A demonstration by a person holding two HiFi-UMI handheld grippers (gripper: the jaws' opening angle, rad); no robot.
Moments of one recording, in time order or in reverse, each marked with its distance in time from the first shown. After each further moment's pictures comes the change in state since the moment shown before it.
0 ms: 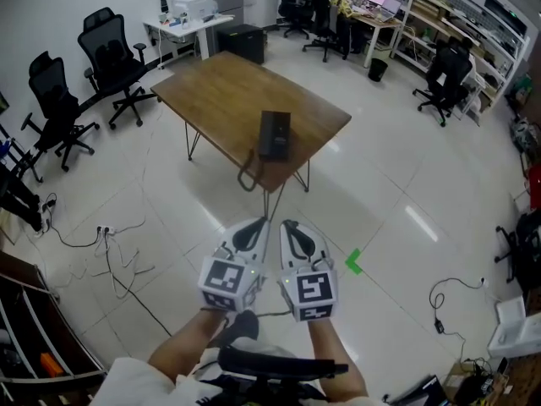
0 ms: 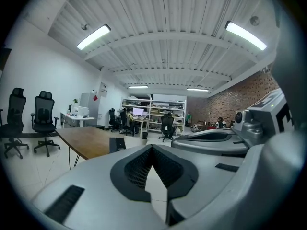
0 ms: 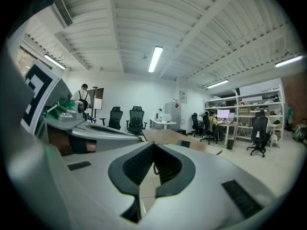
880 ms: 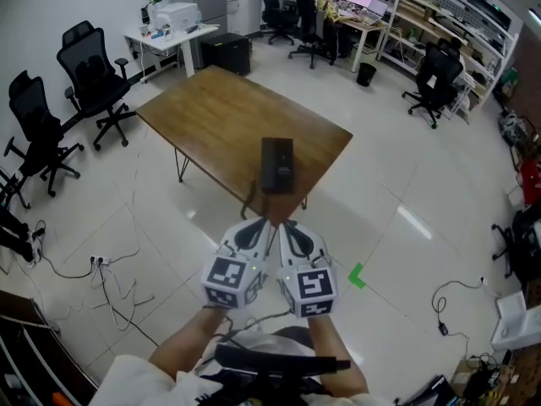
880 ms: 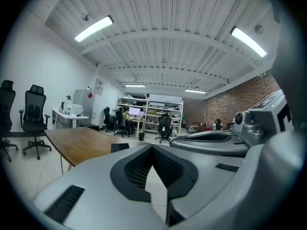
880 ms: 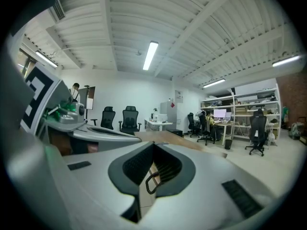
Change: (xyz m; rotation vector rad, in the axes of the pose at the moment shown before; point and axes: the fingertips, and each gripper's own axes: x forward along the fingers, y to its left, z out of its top) left arm 0.088 0.094 0.006 -0.028 0.011 -0.079; right arm 0.124 -0.024 0.021 0.019 -0.003 -0.061
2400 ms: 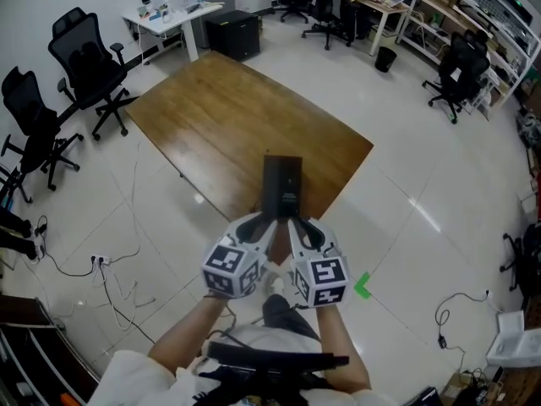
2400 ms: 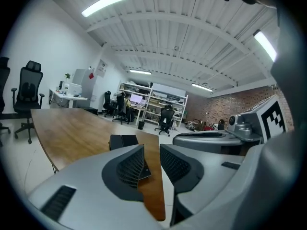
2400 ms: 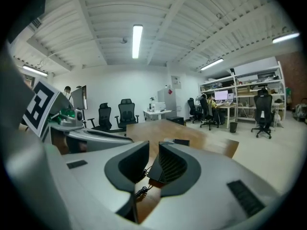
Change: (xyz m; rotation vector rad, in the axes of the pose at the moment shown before) left arm 0.144 0.085 -0.058 -0.131 0.138 -0.026; right arm 0.140 -0.104 -0.048 0.112 0.137 0.053
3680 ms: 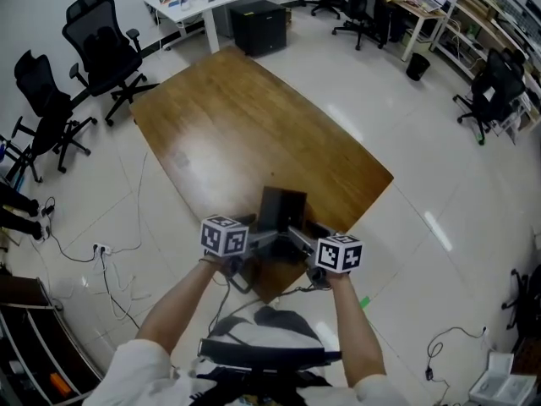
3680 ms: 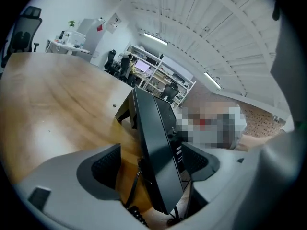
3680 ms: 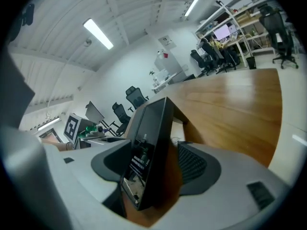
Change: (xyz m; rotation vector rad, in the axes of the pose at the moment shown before) left arm 0.133 0.123 -0.121 -0.279 0.350 -0.083; right arm 0.149 -0.100 -0.103 0.404 0.346 0.386
